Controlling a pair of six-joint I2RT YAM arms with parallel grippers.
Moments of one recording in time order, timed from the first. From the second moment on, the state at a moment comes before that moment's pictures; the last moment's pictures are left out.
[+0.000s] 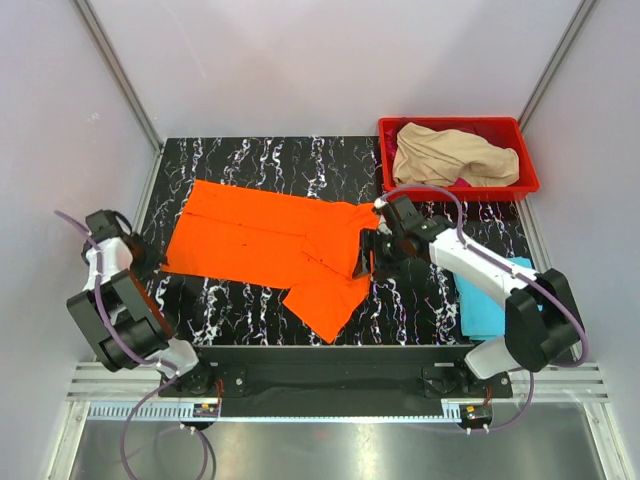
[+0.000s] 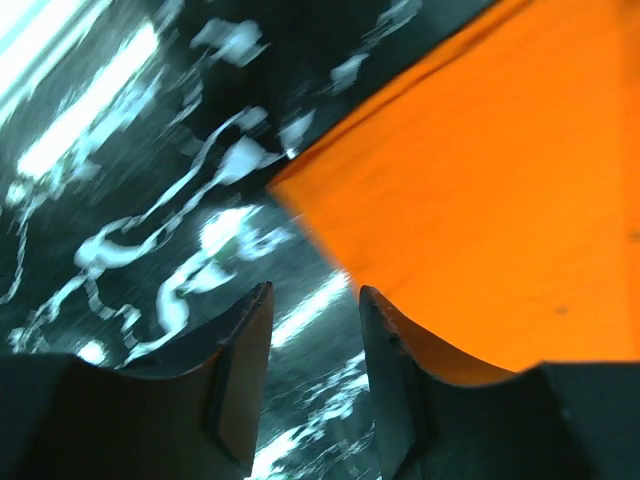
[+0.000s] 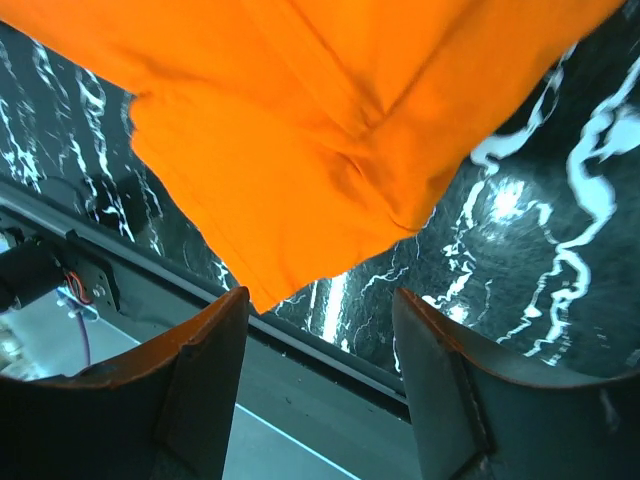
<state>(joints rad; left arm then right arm) 0.57 1.46 0.94 -0.59 0.14 -0.38 0.55 1.47 1.05 -0.64 -0.29 0.54</state>
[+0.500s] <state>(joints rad) 0.64 1.58 0.92 -0.51 0.19 -0.26 0.55 1.36 0.71 -0.34 -0.46 0.67</state>
